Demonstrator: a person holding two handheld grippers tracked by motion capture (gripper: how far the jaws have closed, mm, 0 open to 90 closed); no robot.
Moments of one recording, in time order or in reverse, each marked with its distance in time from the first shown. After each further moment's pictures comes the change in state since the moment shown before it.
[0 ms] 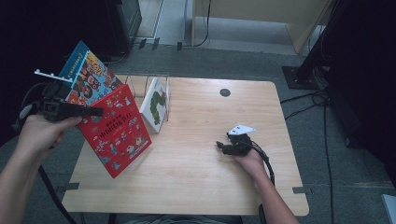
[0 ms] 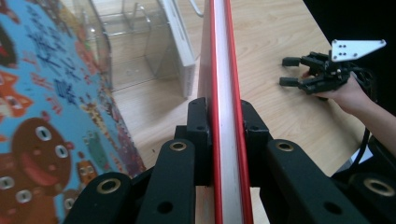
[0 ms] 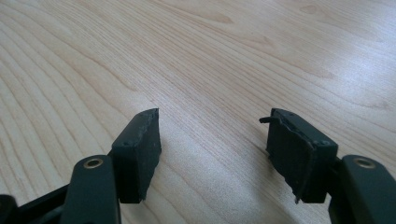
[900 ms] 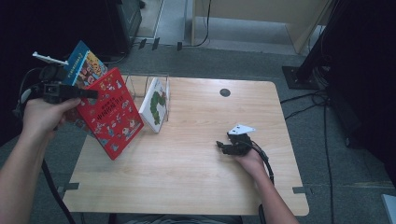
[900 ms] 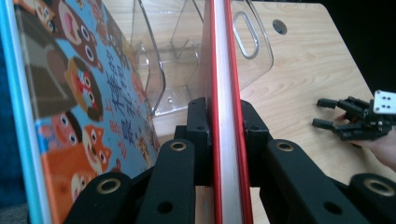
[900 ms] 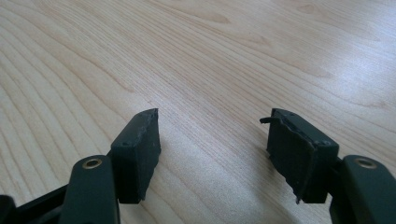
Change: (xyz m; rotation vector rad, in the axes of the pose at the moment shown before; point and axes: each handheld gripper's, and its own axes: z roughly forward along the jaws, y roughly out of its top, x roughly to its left) left arm 0.023 0.037 0.005 -0.058 0.120 -0.100; right arm 0.000 0.000 0.000 0.000 -0.005 0.009
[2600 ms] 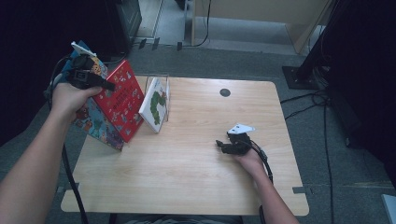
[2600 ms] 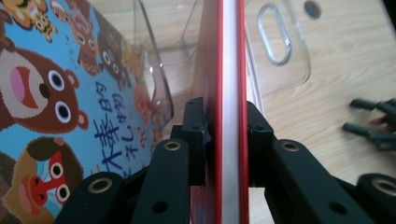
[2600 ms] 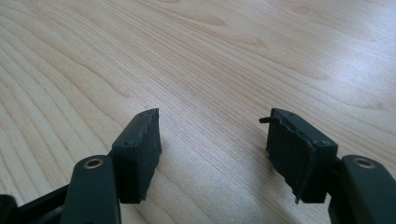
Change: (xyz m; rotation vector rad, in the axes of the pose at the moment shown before) left arm 0.000 0.045 0.062 0.148 0.065 0.014; right arm 0.001 0.002 0.002 -0.003 -0.016 0.012
